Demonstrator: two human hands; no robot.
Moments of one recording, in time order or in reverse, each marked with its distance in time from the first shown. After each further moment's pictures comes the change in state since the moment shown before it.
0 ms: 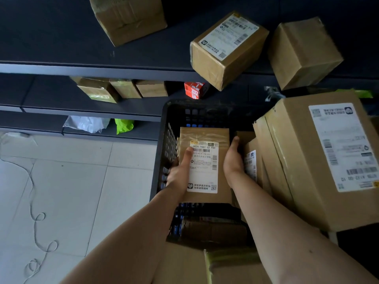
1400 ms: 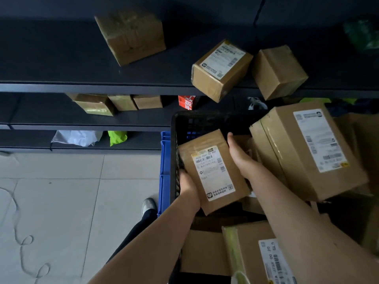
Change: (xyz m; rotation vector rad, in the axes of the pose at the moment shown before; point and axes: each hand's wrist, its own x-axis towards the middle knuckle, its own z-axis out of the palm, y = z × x) left_hand -0.041 -0.005 -0.015 -0.592 -0.233 -0.190; right_hand -0.084 -0.054 -0.022 -0.217 -0.078 0.105
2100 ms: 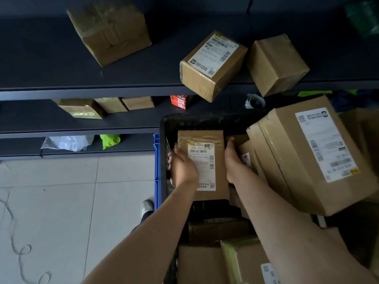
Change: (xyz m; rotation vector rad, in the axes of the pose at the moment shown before) left_hand 0.019 0.035 0.039 0.670 0.332 0.561; right_hand 0.064 0.009 0.020 0.445 -0.005 0.128
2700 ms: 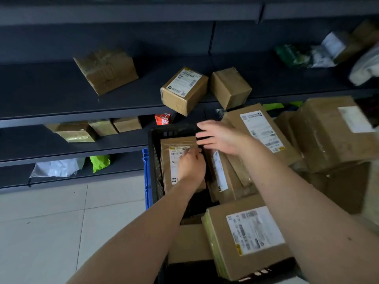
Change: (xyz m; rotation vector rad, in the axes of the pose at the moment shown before) left_hand -0.085 0.028 -0.010 0.277 -0.317 0.523; right_hand -0.164 -0.056 -0.061 -0.373 -0.329 -0.526
